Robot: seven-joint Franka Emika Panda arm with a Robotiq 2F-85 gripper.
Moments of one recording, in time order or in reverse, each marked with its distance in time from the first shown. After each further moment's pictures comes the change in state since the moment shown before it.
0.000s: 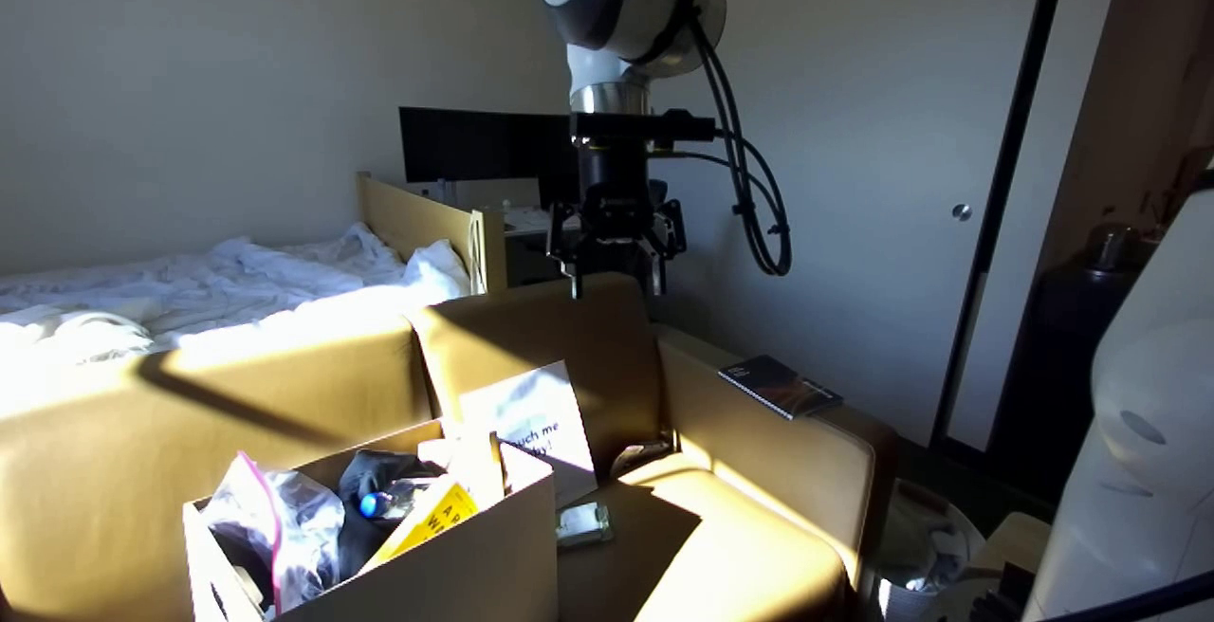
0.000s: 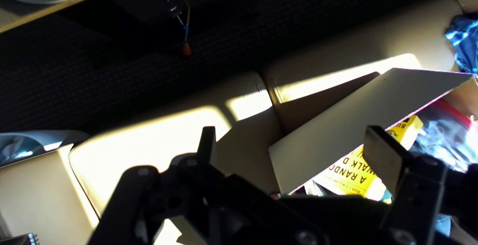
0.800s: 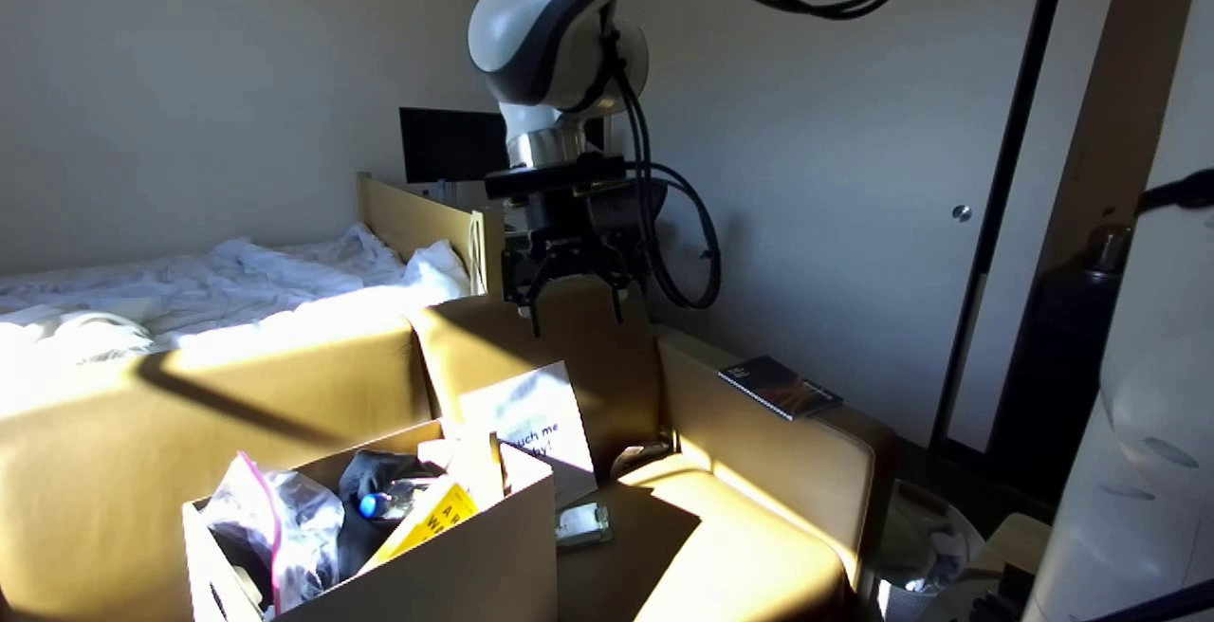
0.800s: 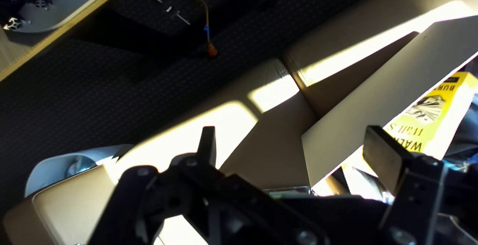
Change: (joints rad) arm 0.063 0.228 0.045 0.157 -0.117 0.015 0.353
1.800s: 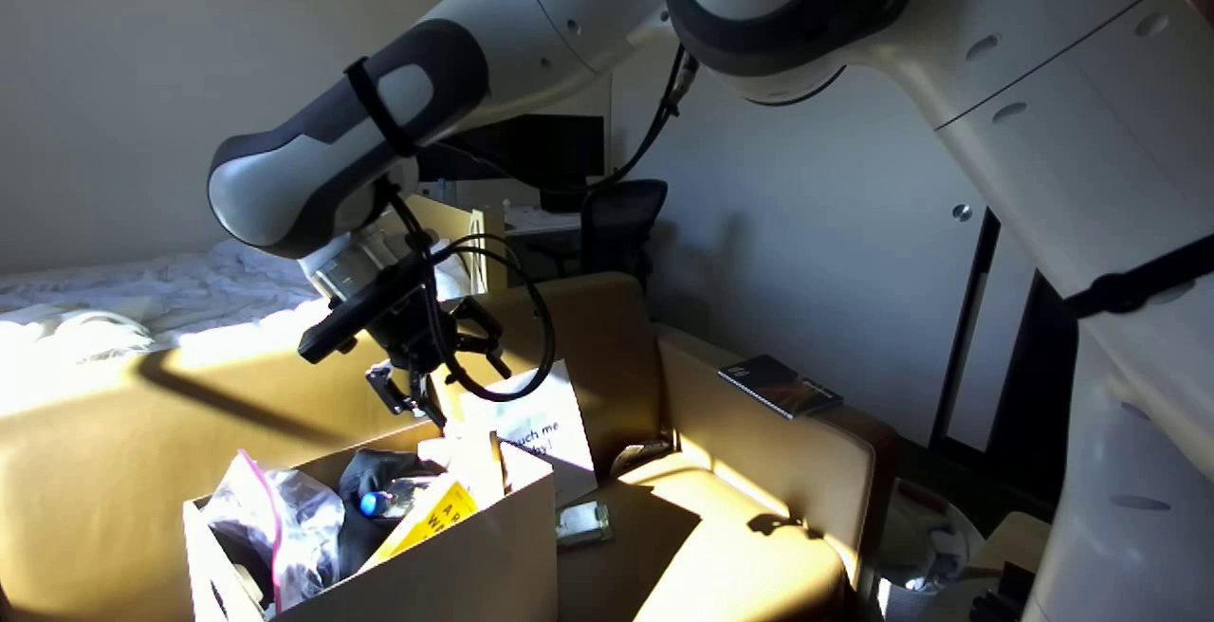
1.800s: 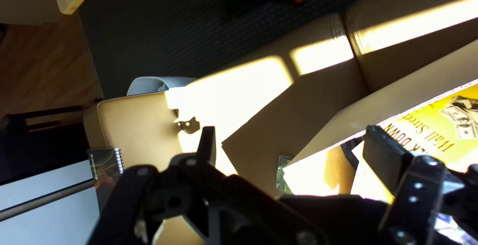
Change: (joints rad) arm 0.368 0.620 -0.061 0.665 -0.352 -0.329 0.244
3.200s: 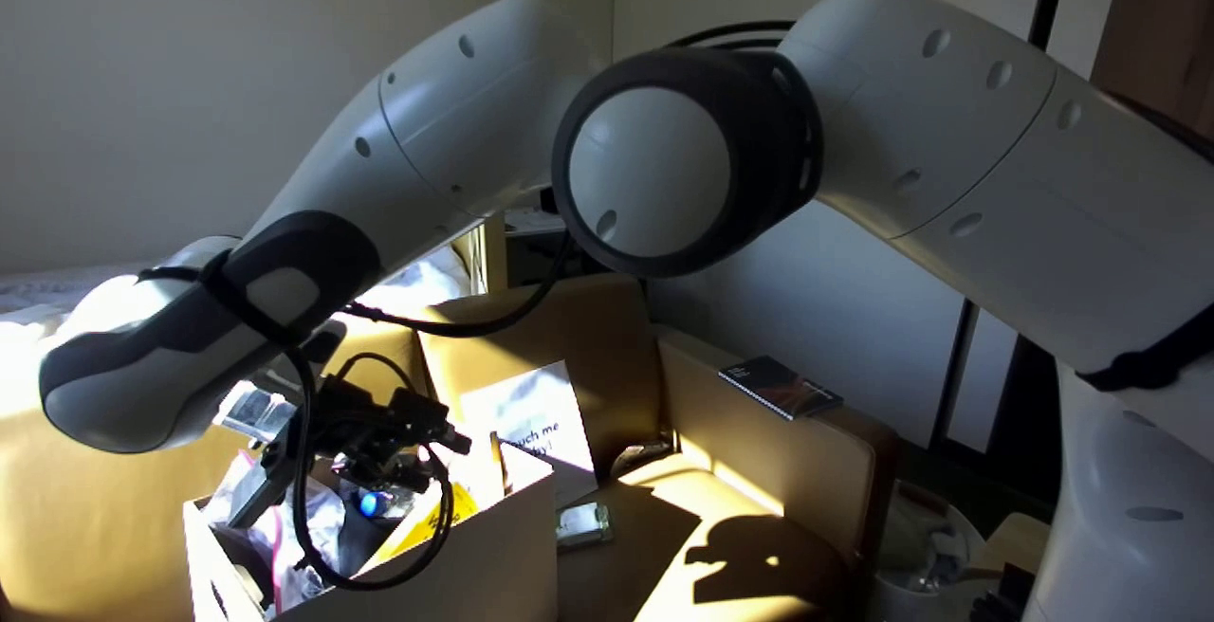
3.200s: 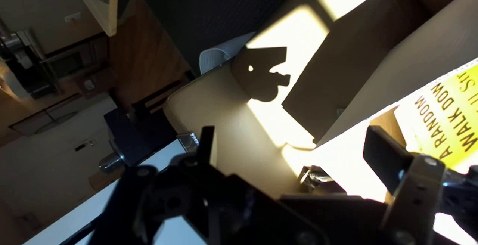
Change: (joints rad) arm 0.260 0.322 -0.122 0.306 -0.134 -0.179 0.460
